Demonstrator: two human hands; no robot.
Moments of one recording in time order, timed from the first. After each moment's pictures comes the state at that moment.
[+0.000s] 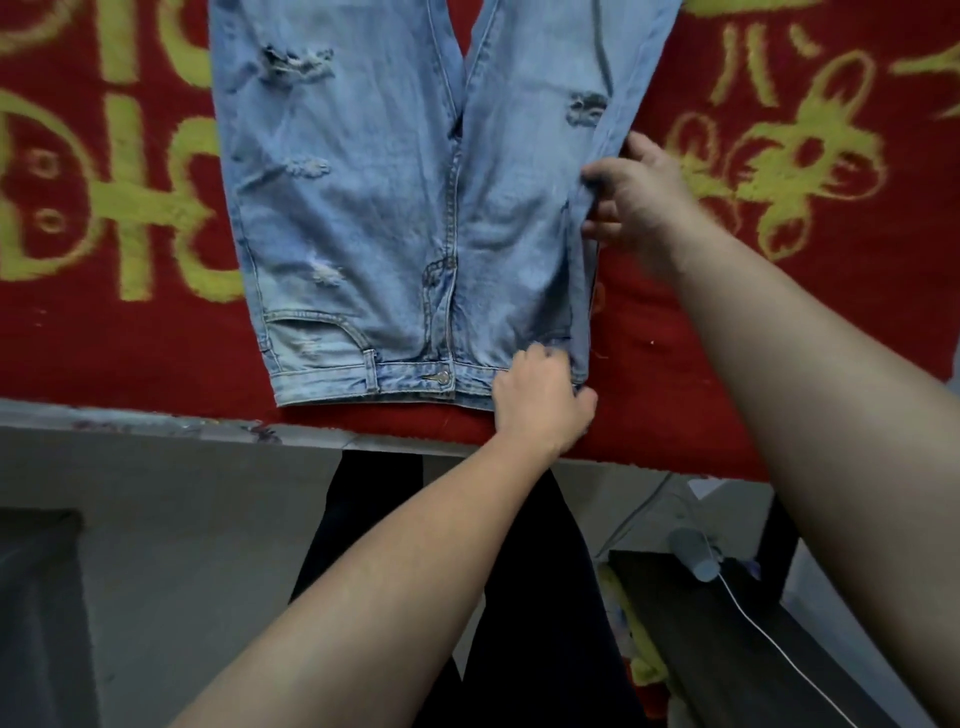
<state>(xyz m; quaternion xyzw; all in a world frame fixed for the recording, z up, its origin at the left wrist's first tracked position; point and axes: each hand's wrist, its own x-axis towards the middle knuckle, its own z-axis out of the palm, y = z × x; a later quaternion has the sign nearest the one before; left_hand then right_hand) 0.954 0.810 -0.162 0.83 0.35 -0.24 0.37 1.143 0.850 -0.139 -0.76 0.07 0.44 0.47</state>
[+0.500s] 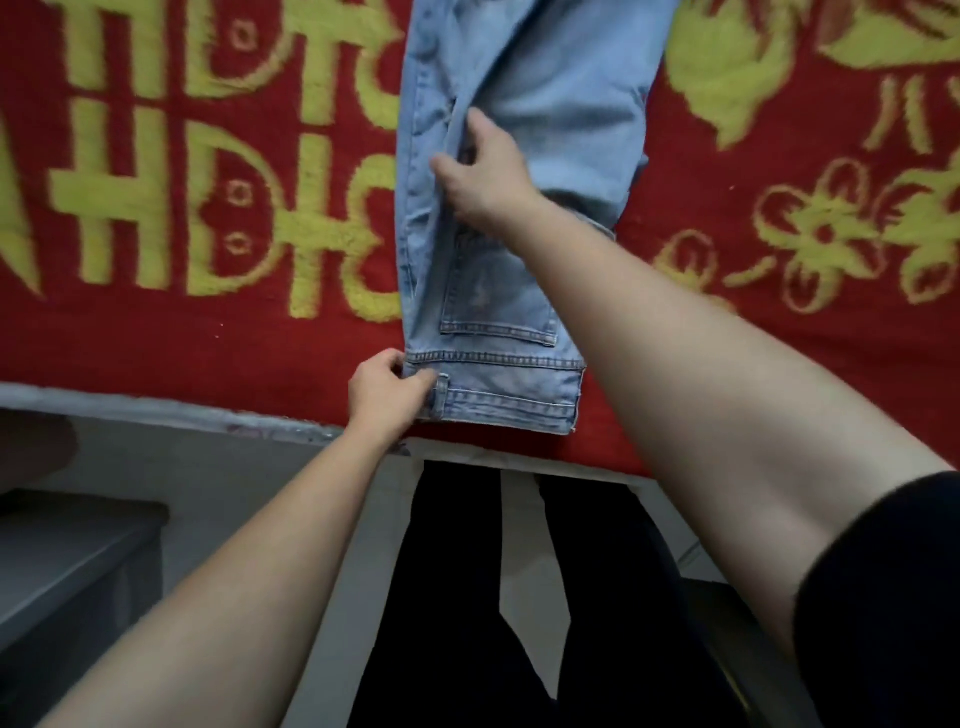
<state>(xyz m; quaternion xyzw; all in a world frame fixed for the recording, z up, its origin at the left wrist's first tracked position) 0.764 1.043 -0.169 0.61 0.64 -0.15 0.45 0.990 1.084 -0.150 -0.79 -0.20 0.44 0.38</state>
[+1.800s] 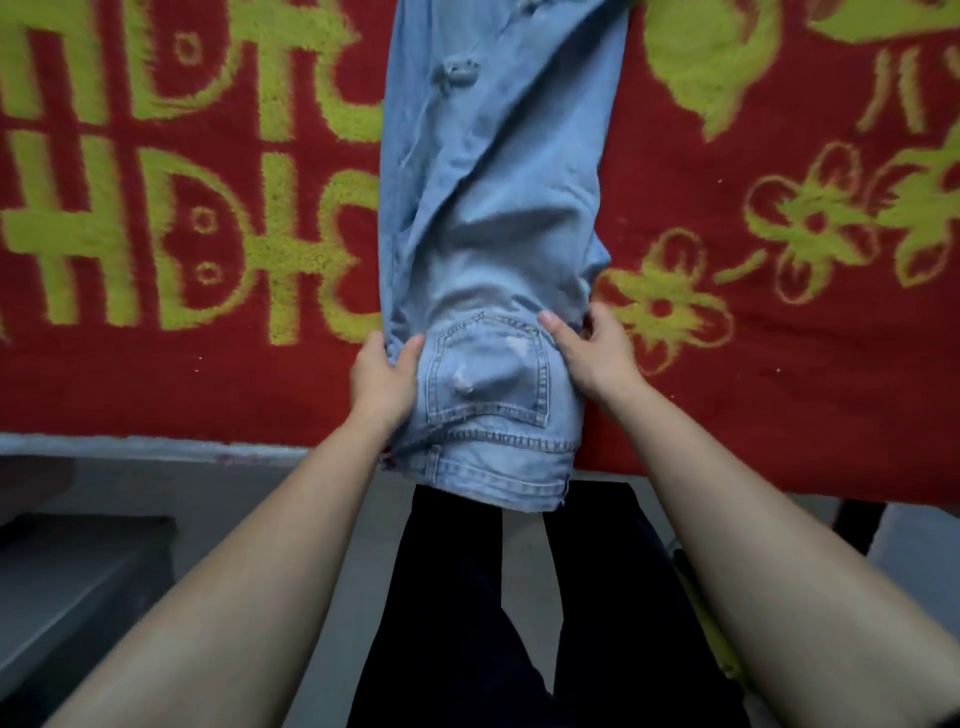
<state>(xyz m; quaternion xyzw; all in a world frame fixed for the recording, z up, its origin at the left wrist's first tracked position) 0.786 1.070 -0.199 0.63 0.61 -0.14 0.46 0.966 0.911 -0.198 -0.85 0.02 0.46 0.26</state>
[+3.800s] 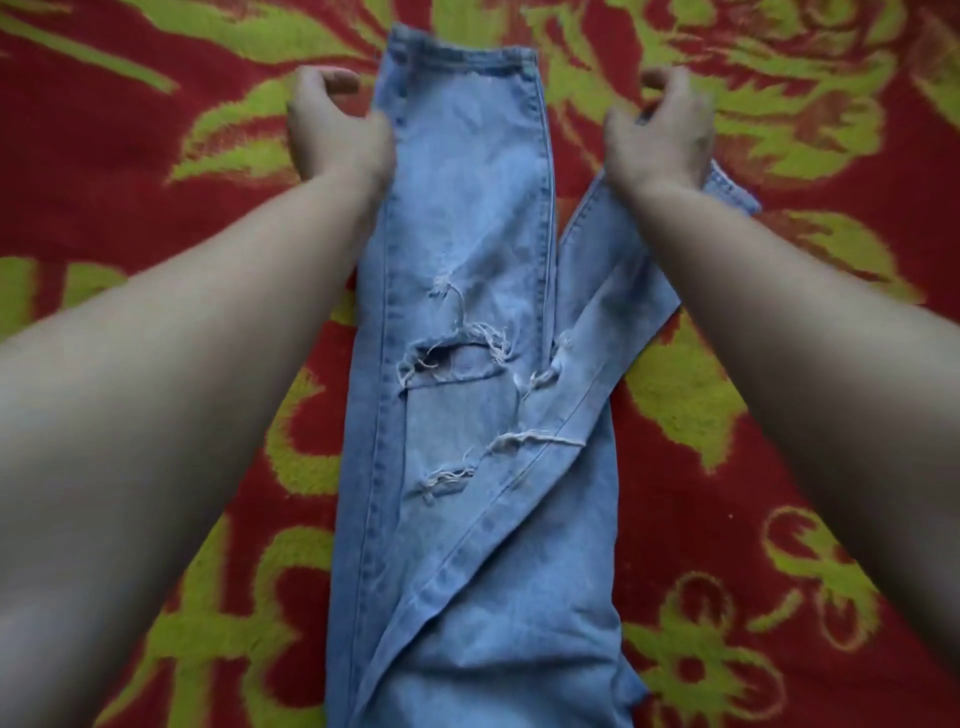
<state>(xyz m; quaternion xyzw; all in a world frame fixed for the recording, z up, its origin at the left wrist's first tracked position) 1.175 1.368 -0.200 0.69 0.53 0.19 0.46 1.326 1.199 -0.190 -0.95 -0.09 0.09 0.29</state>
